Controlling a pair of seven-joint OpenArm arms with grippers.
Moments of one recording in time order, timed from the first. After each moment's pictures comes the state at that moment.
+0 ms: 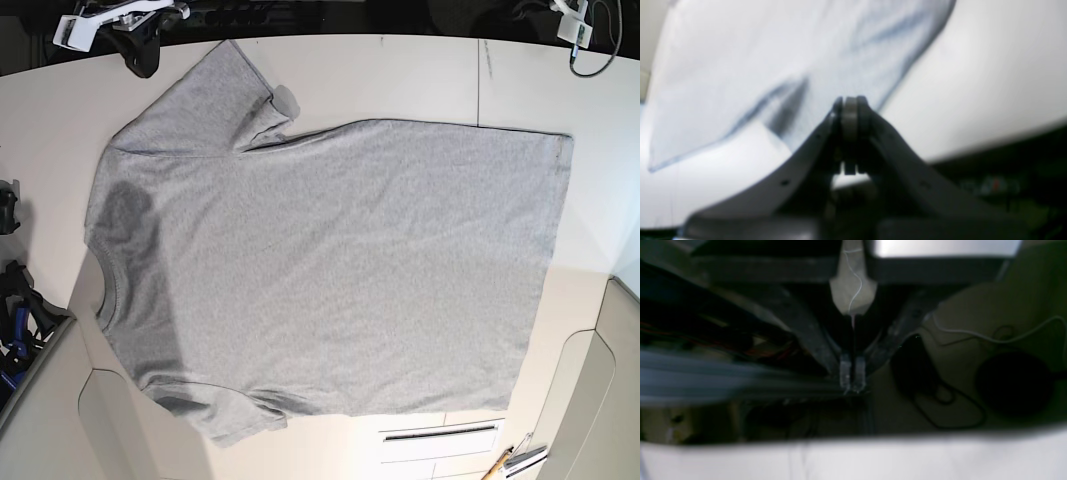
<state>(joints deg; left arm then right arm) 56.5 -31.3 -17.1 90.0 -47.4 -34.5 15.8 -58.0 1.0 13.7 116.2 35.2 13.7 -9.6</state>
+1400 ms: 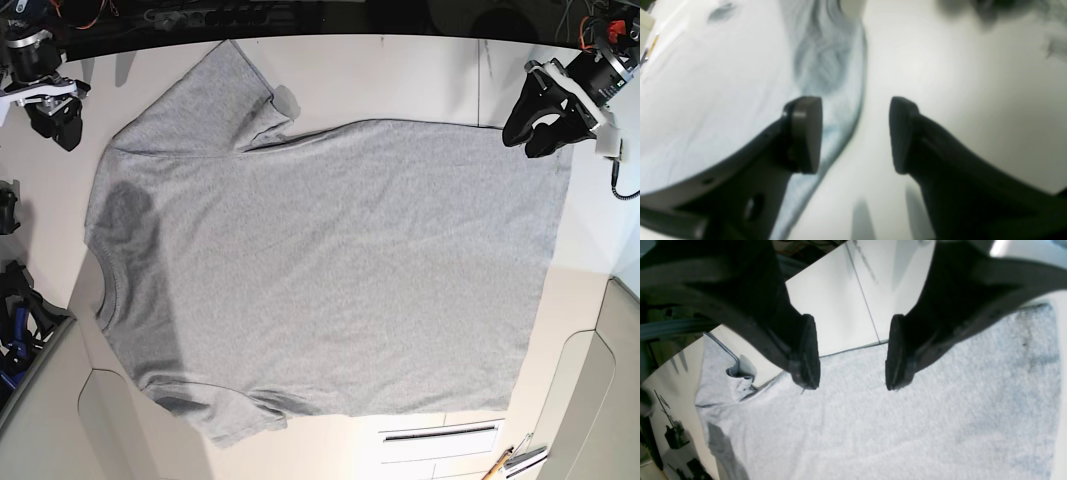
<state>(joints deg) 41.9 -30.6 -25.3 105.1 -56.6 -34.6 26.0 -28.3 -2.0 47.4 103.4 43.9 28.0 -42.5</state>
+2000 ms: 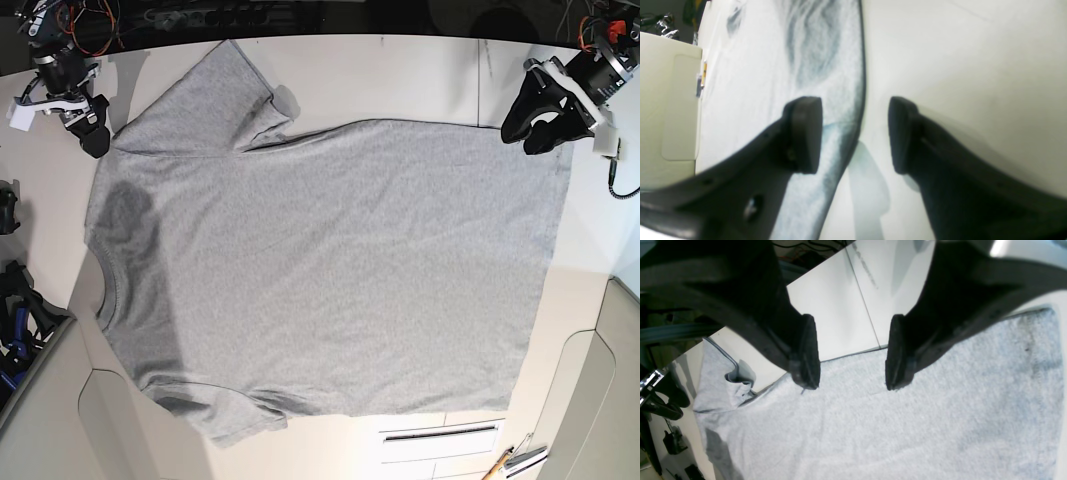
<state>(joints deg) 41.9 -30.5 -25.3 105.1 -56.6 -34.6 27.5 -20.0 -0.7 46.8 85.8 53.4 29.0 -45.6</state>
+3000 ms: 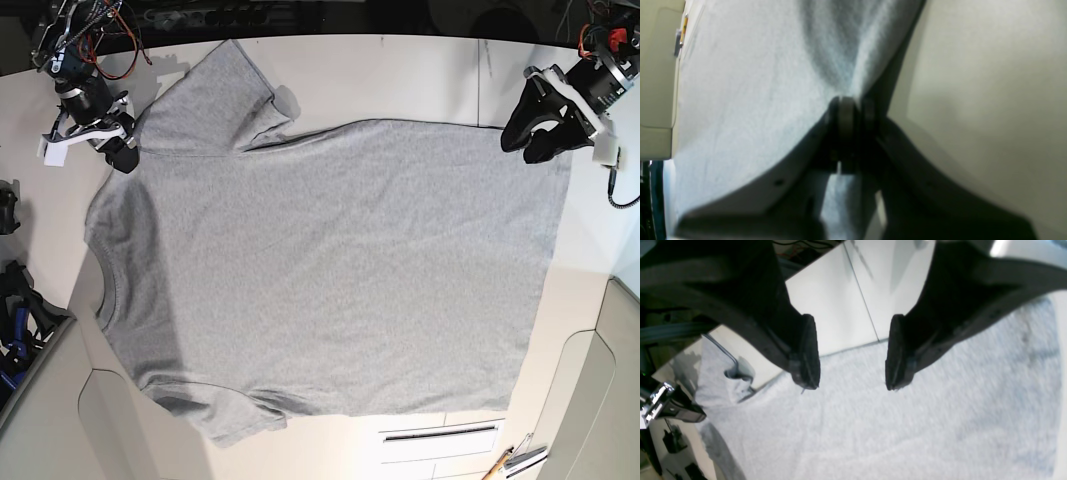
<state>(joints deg) 39.2 -30.5 -25.3 105.1 -56.6 -34.6 29.5 -15.9 -0.7 37.9 85.7 42.8 26.1 -44.9</state>
